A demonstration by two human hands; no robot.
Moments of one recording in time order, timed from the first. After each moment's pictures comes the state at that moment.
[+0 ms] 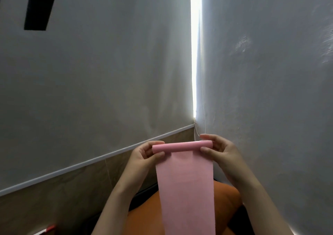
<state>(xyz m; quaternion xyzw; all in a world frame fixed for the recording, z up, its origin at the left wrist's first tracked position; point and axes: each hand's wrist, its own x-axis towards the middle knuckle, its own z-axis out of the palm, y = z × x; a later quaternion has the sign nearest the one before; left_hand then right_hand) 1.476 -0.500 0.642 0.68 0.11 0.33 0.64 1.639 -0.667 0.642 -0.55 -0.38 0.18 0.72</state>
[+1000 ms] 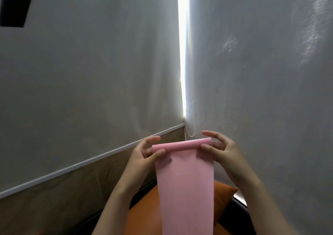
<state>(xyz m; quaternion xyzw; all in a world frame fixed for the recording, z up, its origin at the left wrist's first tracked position) 1.496 -0.512 0.642 0.69 0.10 0.31 0.65 1.652 -0.687 0.642 -0.56 -0.35 0.17 0.73</state>
